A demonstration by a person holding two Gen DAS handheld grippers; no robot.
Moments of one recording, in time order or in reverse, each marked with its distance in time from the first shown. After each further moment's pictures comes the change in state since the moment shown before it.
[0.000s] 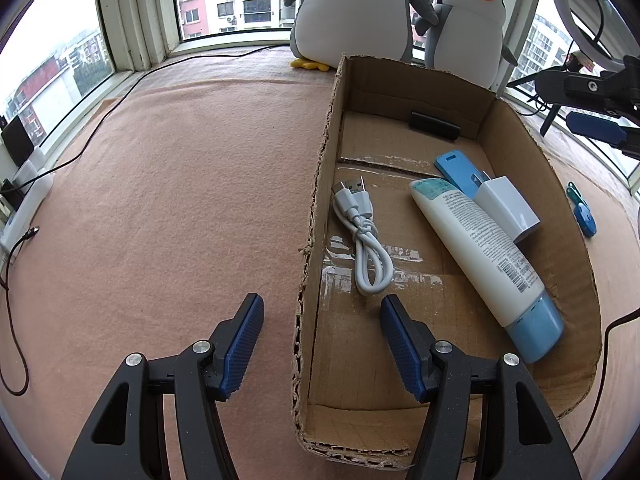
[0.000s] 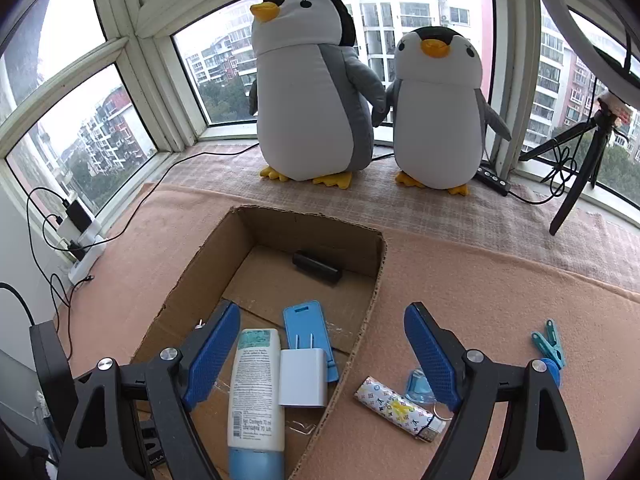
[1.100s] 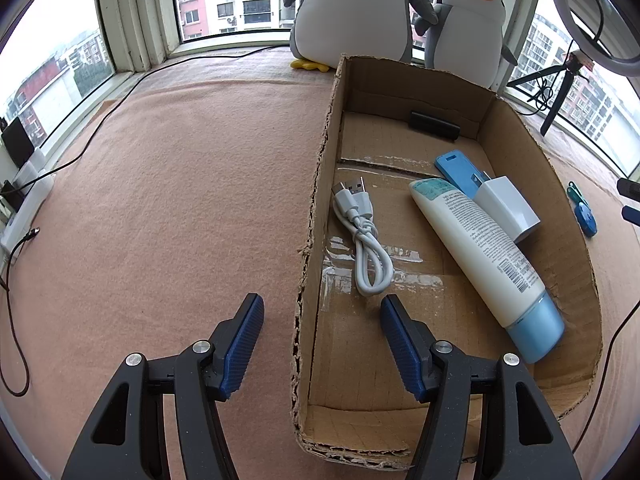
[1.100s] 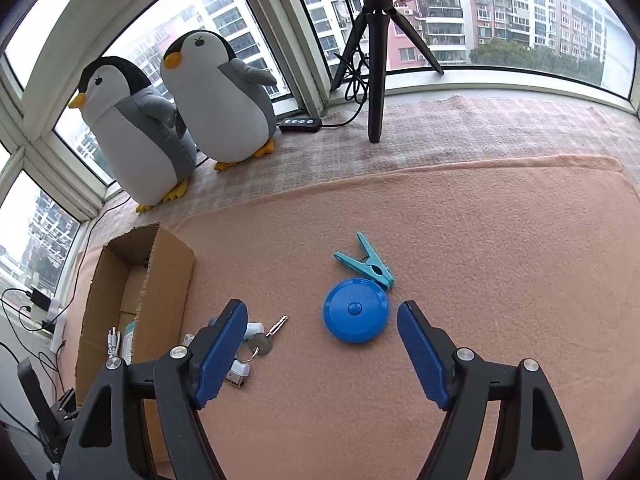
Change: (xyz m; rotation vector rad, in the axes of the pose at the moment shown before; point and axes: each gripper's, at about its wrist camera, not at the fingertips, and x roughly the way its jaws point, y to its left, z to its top) left arm -0.002 0.000 0.001 0.002 -0.001 0.000; right arm -0.043 -0.178 -0.061 0.384 0.042 -0.125
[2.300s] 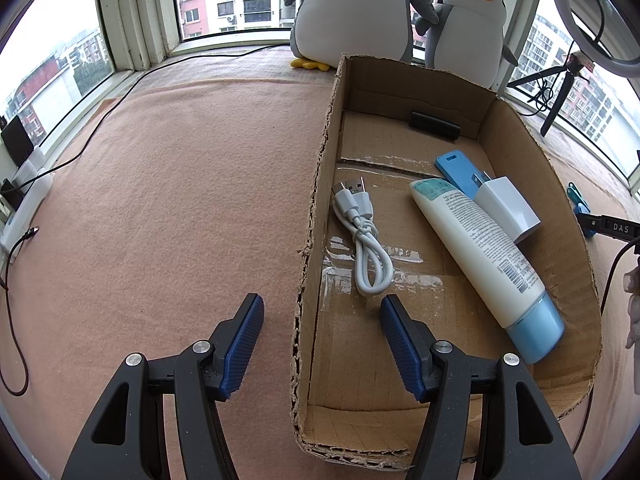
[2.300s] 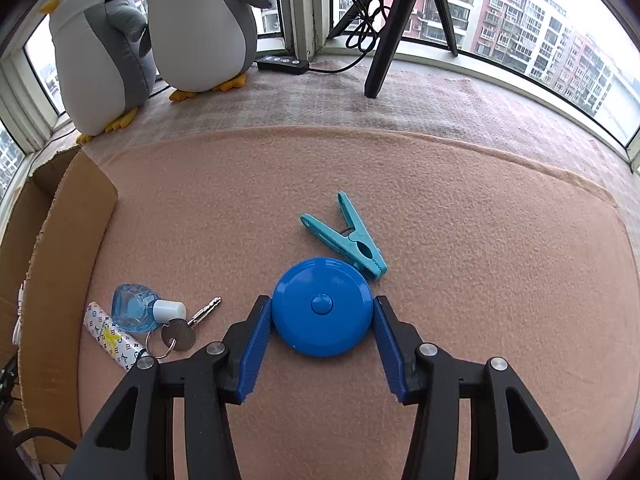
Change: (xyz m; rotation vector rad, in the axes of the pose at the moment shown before) left arm 0.001 0.000 0.000 -0.001 0.000 0.000; right arm 0.065 0.012 -0.014 -0.165 0.094 -0.210
